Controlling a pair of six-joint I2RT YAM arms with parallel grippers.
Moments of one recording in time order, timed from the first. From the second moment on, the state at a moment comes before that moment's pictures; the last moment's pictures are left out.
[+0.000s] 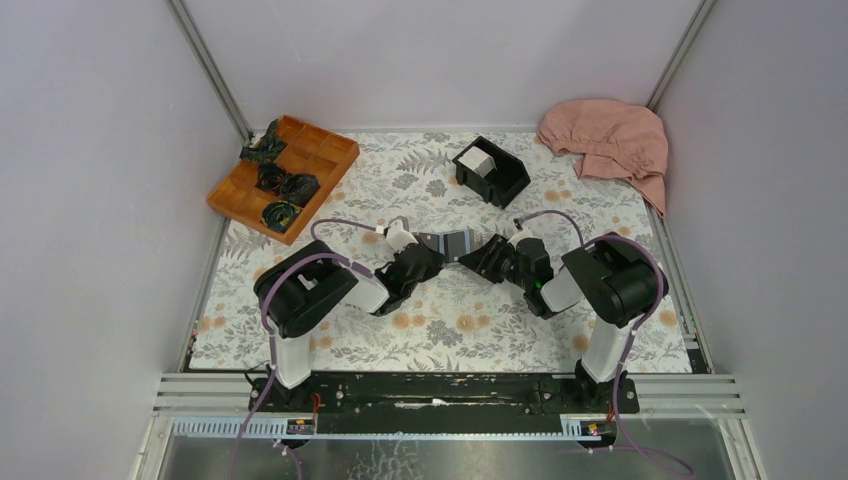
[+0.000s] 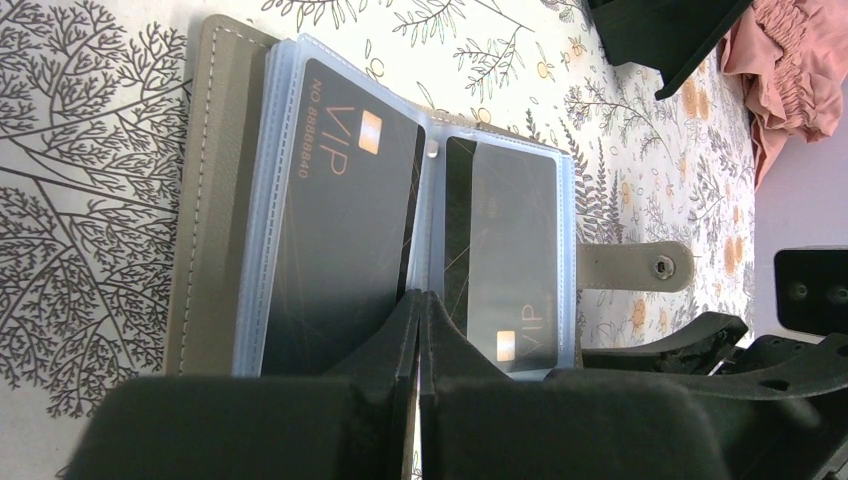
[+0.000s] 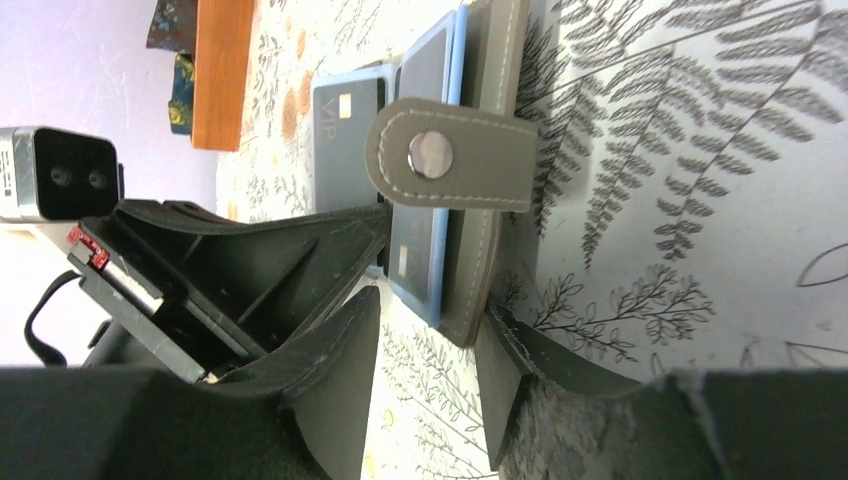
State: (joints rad) left arm -0.79 1.91 0.66 0.68 -0.38 -1.09; right arm 0.46 1.83 0.40 1.03 -0.30 0.98
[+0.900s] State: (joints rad) left arm -0.78 1.76 0.64 0.52 -0.36 -1.07; right arm 0.48 1.86 0.42 1.02 -0.25 0.99
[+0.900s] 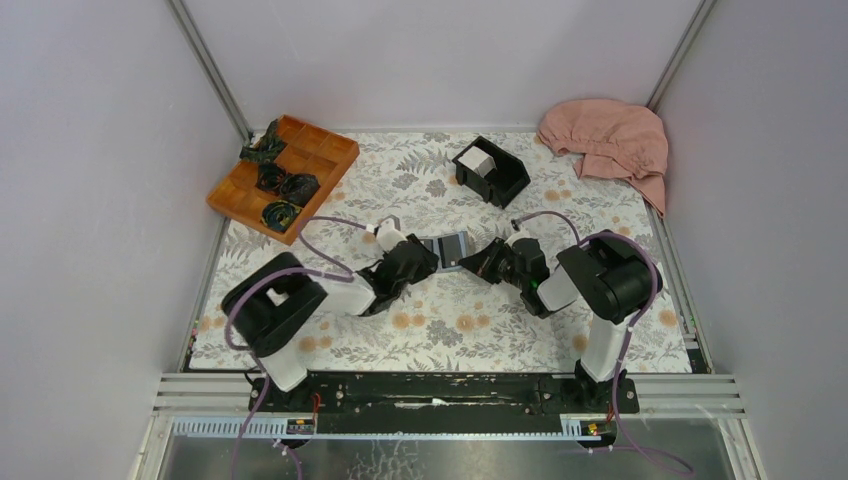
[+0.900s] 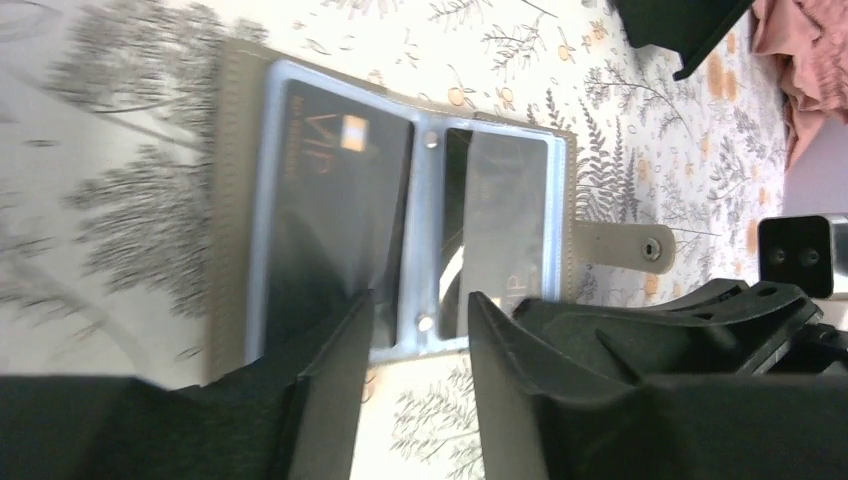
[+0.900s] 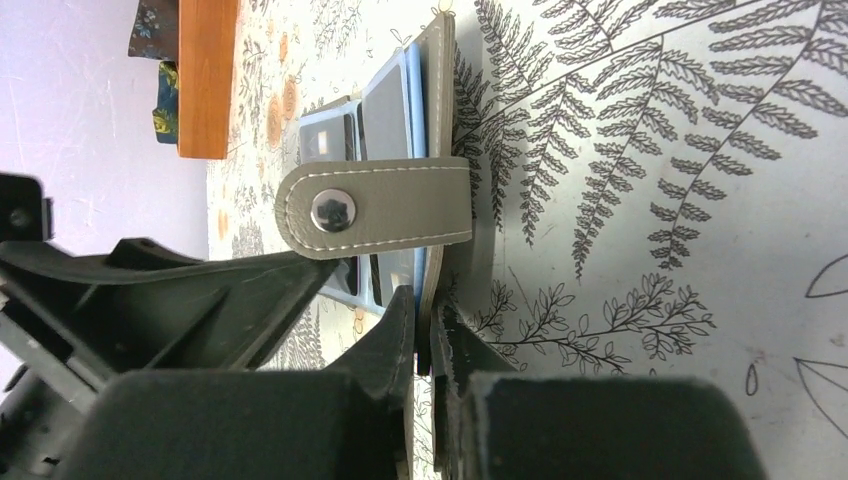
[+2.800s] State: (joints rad) left arm -0.74 1.57 0.43 0.61 -0.26 -1.06; right arm 0.47 1.78 0.43 0.83 -0.23 1.01
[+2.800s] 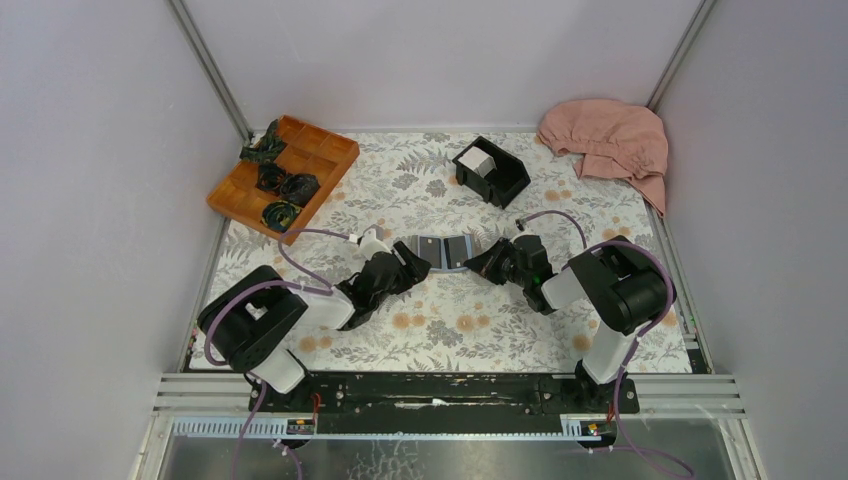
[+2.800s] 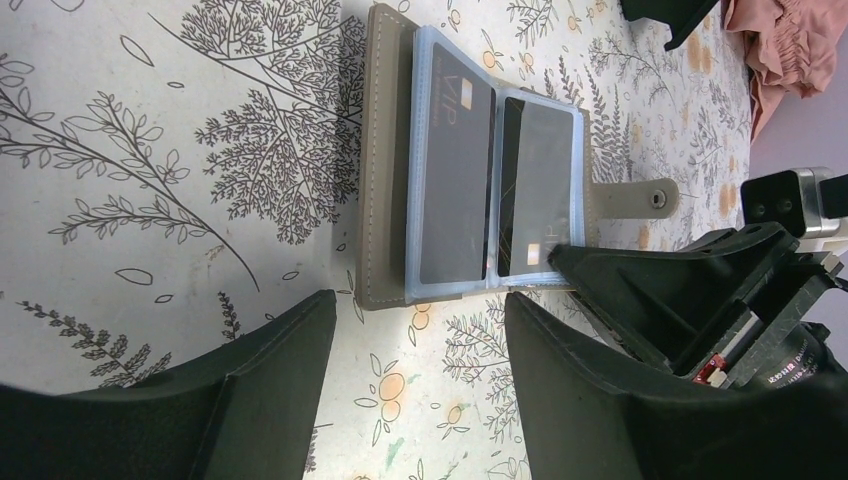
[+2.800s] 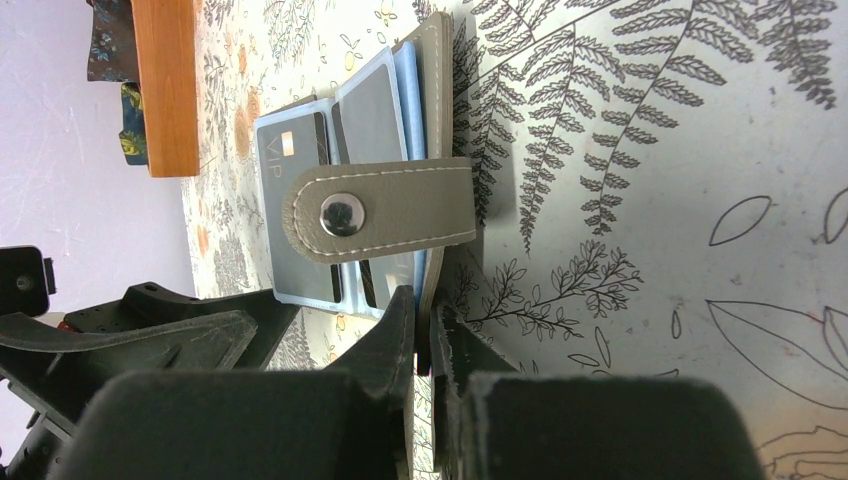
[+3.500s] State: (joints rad) left arm -0.74 1.66 0.42 0.74 -0.28 -1.06; right arm 0.48 1.78 0.43 0.84 -0.21 1.00
